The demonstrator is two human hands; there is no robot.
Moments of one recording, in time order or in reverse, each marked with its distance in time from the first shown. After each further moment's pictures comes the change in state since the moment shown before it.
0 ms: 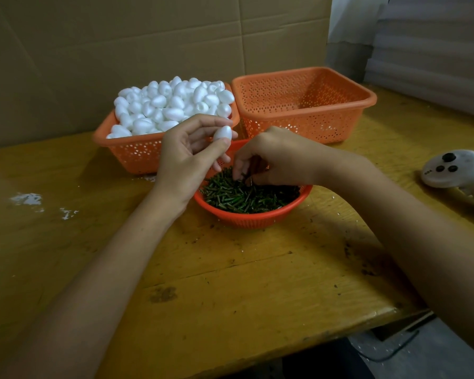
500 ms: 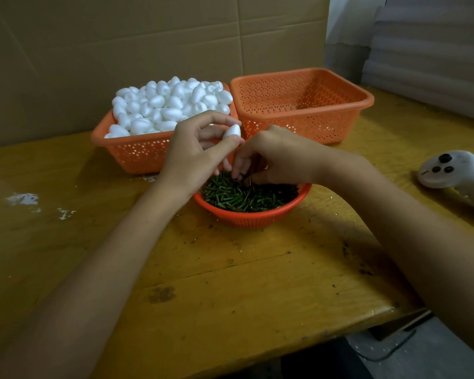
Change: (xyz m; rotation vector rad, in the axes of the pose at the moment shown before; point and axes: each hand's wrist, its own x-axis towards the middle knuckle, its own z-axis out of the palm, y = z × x) left_hand 0.012 0.002 0.007 0.114 -0.062 -0.049; right_hand 0.001 0.003 0.000 0.034 0.015 0.002
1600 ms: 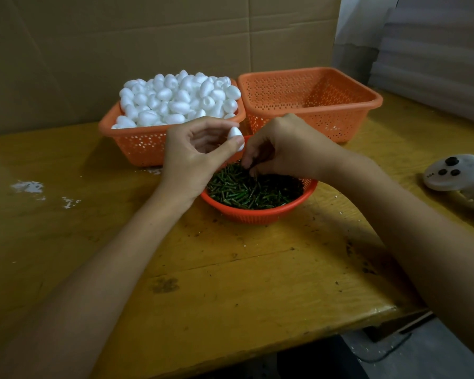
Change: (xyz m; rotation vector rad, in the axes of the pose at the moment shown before) left_hand -0.017 -0.013 0.001 -0.123 0.159 0.101; right_hand -0.005 -0.002 -0.002 -0.009 0.124 0.051
